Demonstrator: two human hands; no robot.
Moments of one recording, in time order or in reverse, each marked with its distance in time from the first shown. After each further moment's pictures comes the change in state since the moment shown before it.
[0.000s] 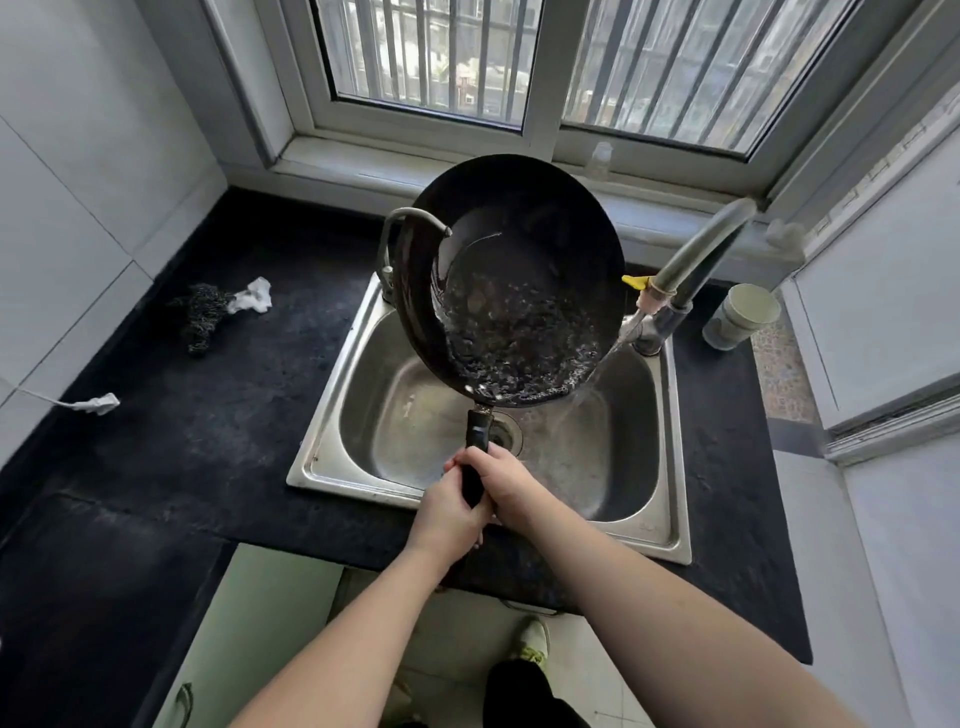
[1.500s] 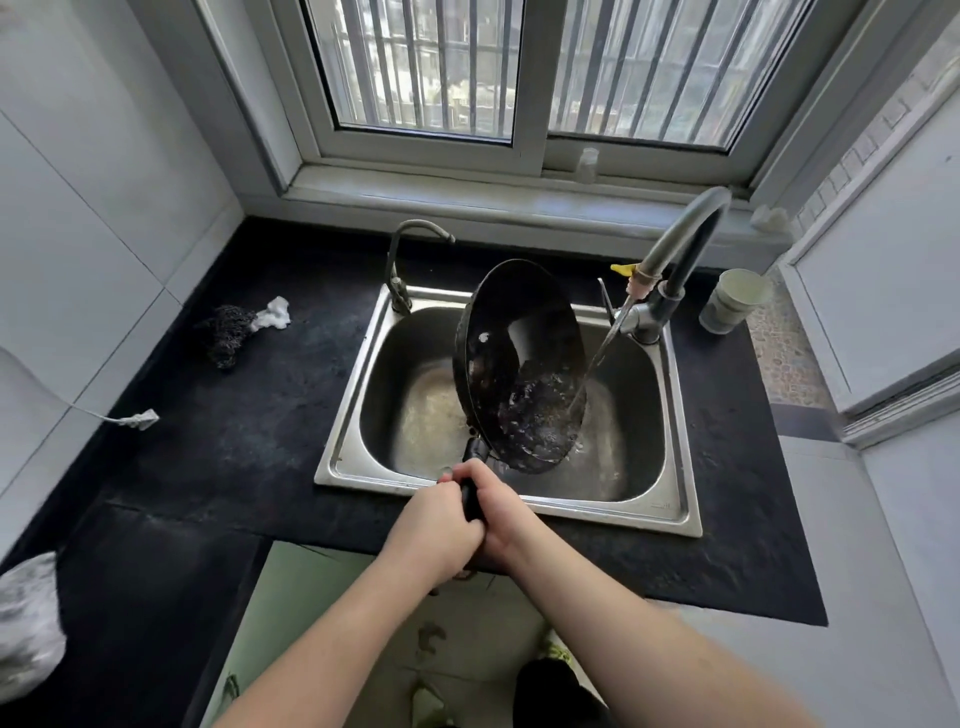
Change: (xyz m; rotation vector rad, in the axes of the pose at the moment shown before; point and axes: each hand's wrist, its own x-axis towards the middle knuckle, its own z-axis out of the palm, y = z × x) left_hand -0.058 0.053 -0.063 0.520 -0.166 -0.037; right_hand -0.055 0.016 0.044 0.600 -0.097 0.334
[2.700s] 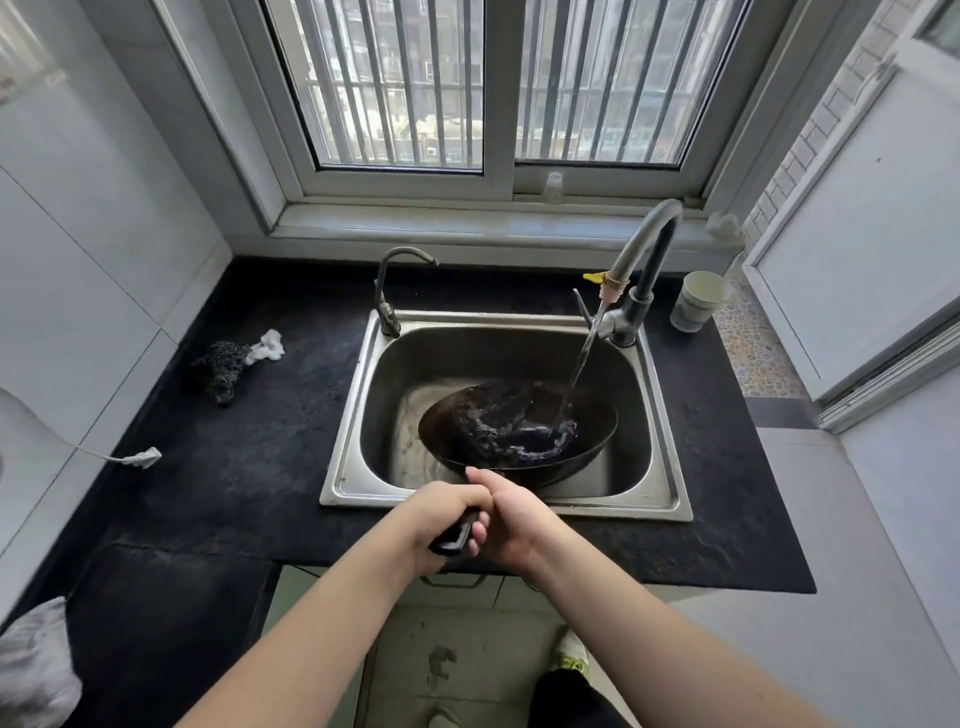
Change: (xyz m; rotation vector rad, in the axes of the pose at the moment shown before) left_hand -0.014 0.027 -0.041 -1.023 -0.443 -0.451; right_hand -0.049 -0.001 0.006 -0.044 0.107 -0.099
